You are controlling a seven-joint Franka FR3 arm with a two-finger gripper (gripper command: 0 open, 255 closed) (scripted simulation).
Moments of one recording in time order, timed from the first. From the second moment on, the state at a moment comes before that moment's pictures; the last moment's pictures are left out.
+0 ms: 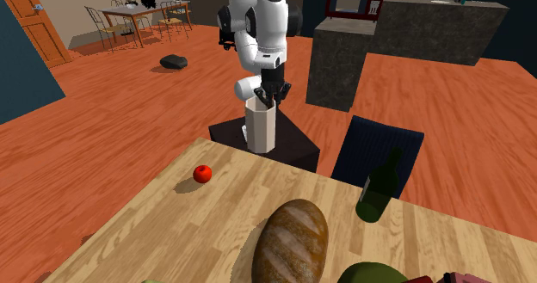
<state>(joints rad) -0.01 -0.73 -0.20 -2.35 -0.14 1.71 -0.16</state>
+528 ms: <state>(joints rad) 0.00 -0.71 -0.19 -2.22 -0.13 1.61 -0.17</state>
